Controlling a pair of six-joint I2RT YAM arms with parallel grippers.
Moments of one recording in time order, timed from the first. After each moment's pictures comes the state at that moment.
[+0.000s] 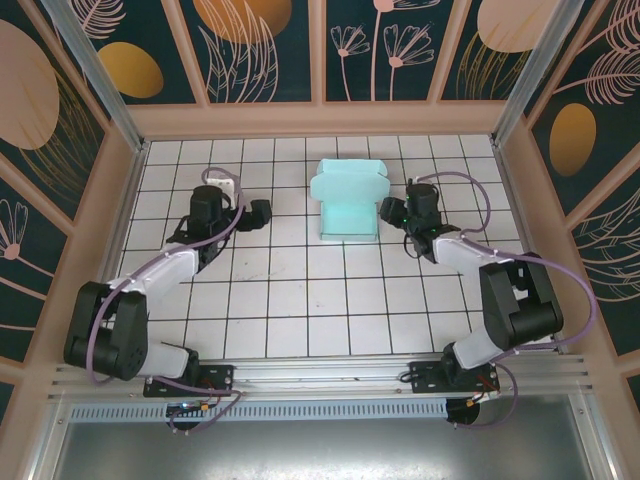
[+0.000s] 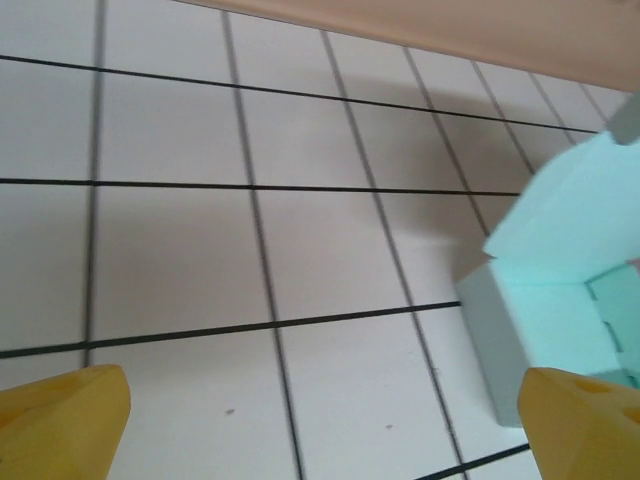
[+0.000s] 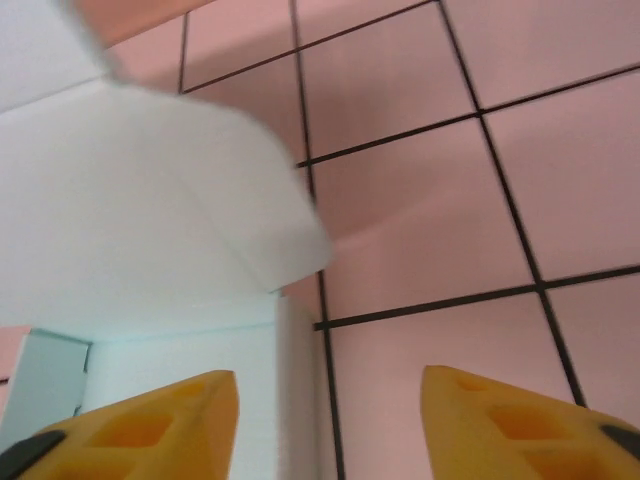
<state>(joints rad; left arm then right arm) -0.27 1.42 0.77 0.13 0.18 -0.35 0.30 1.51 0.76 0.13 0.03 0.47</state>
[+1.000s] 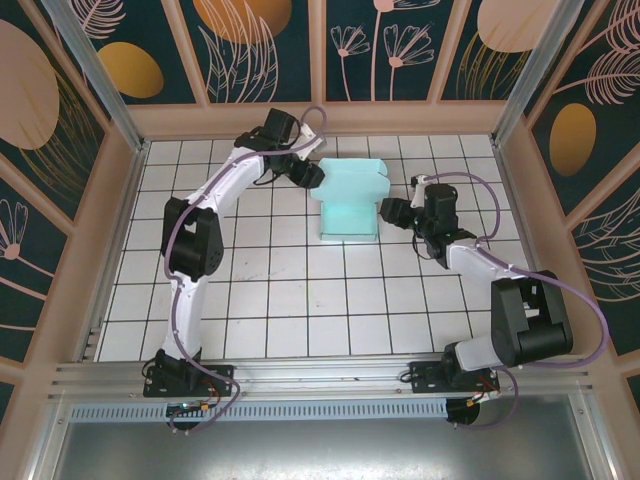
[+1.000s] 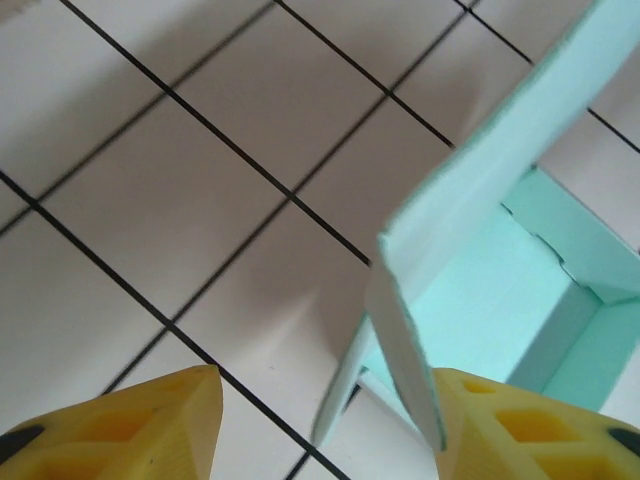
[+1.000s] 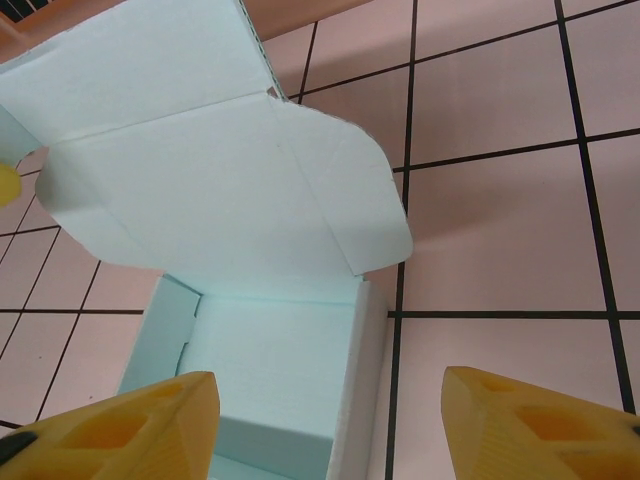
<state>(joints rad) -0.42 2.25 2.08 -0.79 0.41 0.24 0.23 1.42 0.72 0.18 -0.24 0.37</state>
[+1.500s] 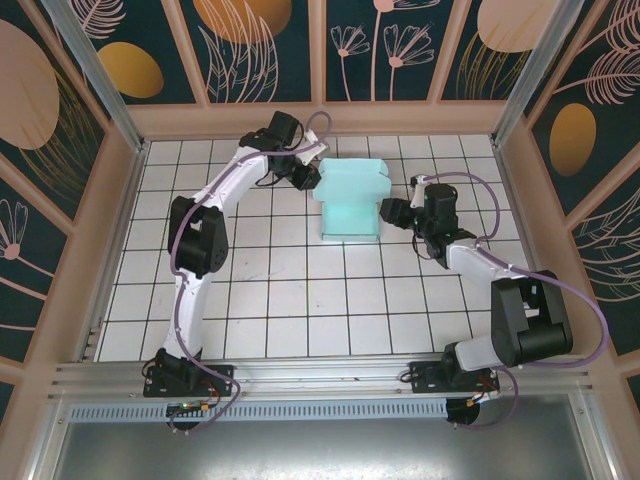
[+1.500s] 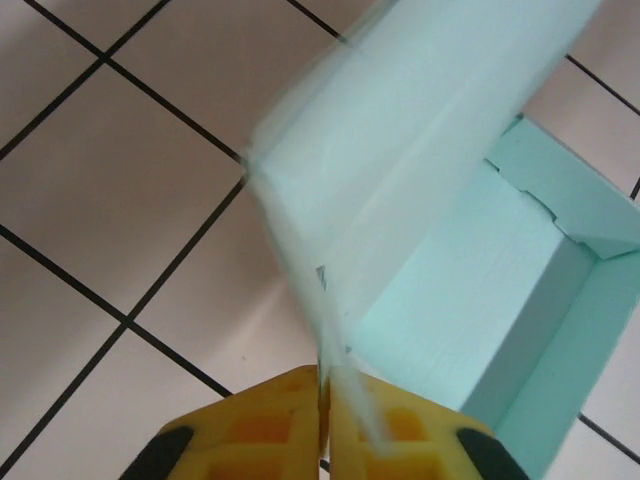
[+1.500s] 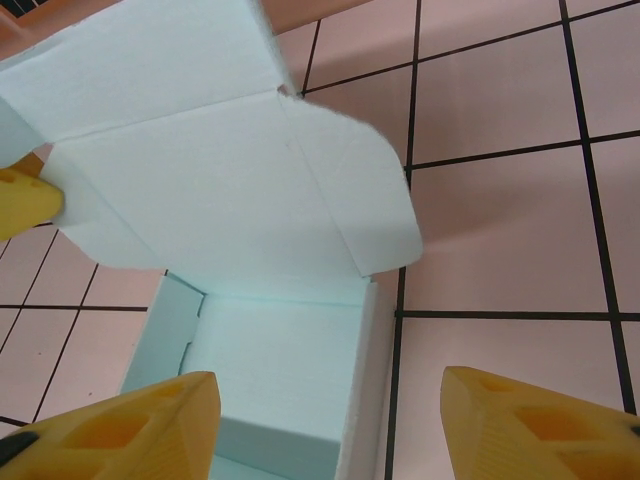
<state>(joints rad) -0.42 2.31 2.14 -0.85 0.45 0.30 0.23 1.42 0.72 0.18 -0.24 0.36</state>
